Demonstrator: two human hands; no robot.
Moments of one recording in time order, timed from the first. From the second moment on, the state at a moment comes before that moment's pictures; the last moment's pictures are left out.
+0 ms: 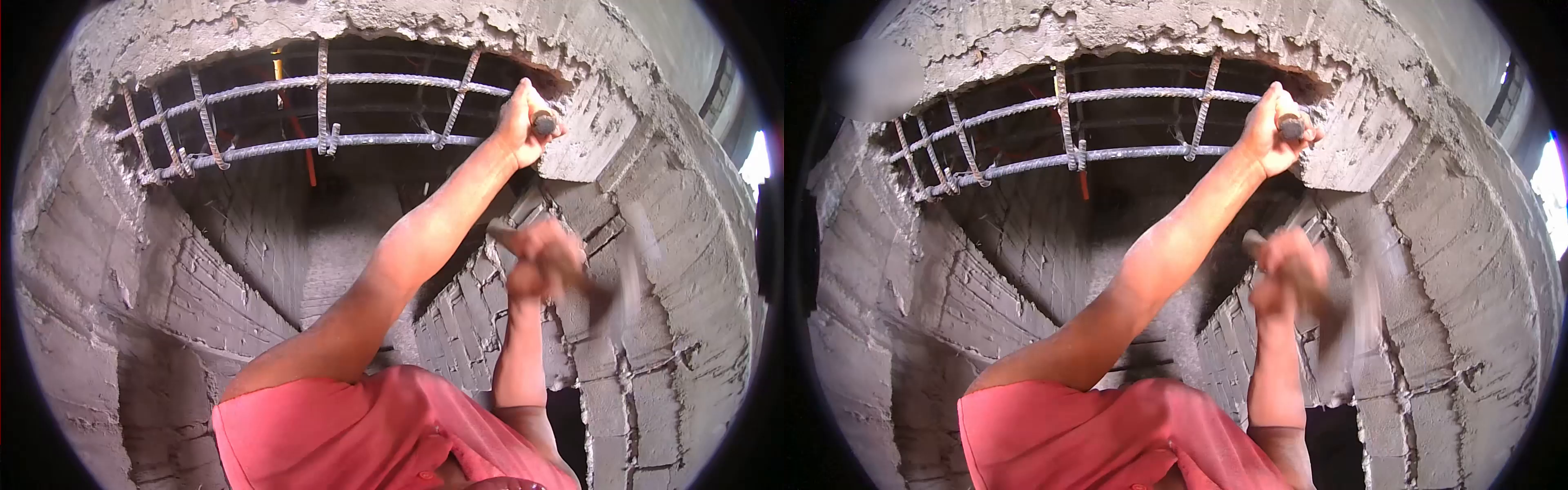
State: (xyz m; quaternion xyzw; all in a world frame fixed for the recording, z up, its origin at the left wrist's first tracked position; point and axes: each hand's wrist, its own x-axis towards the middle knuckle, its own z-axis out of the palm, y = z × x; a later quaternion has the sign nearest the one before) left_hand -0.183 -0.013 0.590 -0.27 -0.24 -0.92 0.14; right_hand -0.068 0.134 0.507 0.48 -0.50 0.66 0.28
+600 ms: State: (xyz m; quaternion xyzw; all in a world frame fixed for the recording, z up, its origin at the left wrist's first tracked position) left_hand -0.179 -0.007 0.594 -0.25 -0.26 -0.93 0.10; right_hand -0.058 0.148 0.517 0.31 -0.37 0.88 0.04
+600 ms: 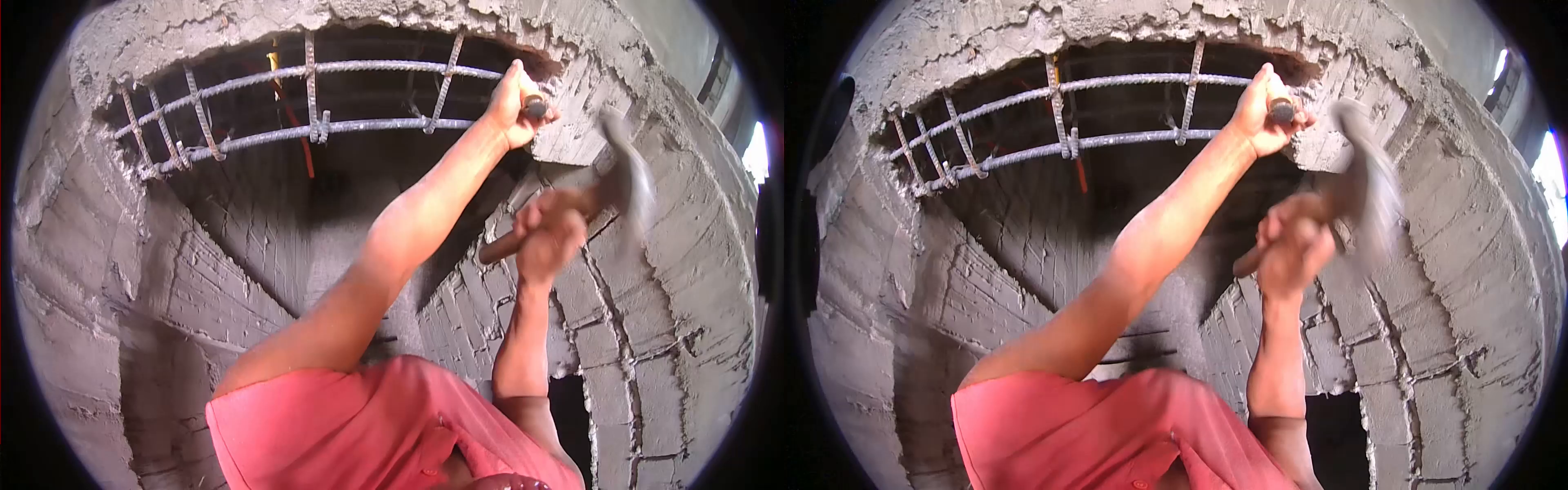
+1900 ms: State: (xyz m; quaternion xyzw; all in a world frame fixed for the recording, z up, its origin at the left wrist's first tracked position) left_hand -0.195 0.053 0.627 -0.14 -0.11 -0.98 0.13; right_hand -0.026 0.253 0.573 0.50 -0.32 0.80 0.11
